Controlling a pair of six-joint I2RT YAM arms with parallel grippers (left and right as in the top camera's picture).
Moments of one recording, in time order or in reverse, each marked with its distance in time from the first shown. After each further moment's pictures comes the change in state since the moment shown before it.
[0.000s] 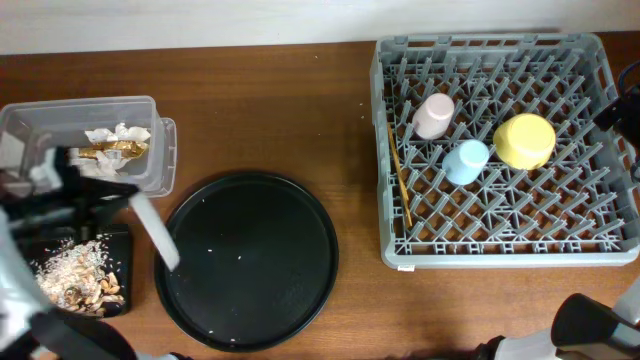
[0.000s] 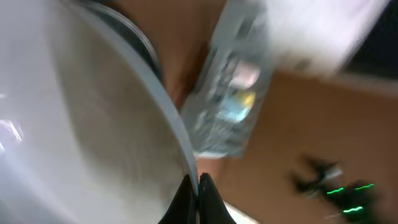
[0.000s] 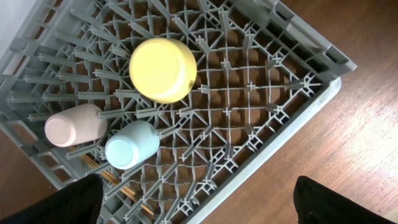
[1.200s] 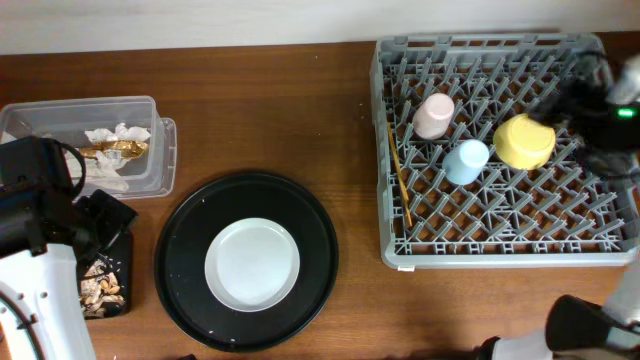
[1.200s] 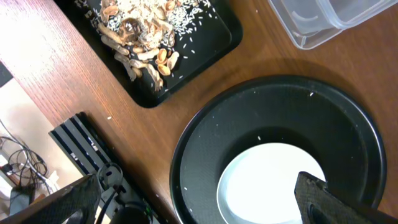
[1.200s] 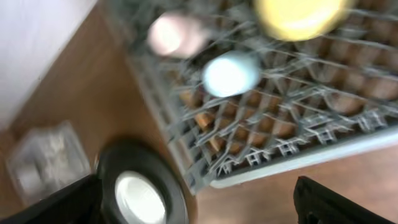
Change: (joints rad) left arm -0.320 -0.327 -0.037 0.109 -1.120 -0.792; right arm 0.216 0.001 -0.021 -0.078 -0.394 -0.155
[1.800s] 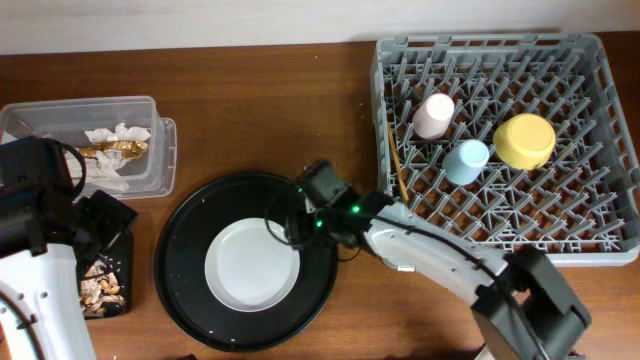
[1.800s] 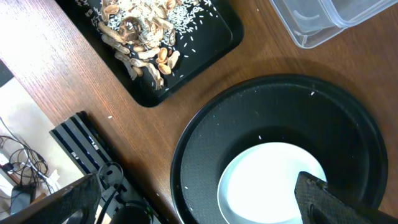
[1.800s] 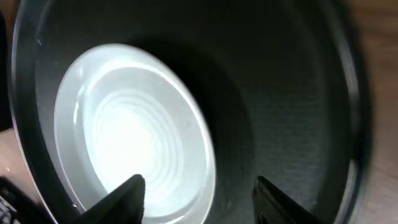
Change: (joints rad) left arm 0.001 0.000 0.000 -0.004 0.000 0.000; right arm 1.073 0.076 -0.991 1.222 0.192 0.379
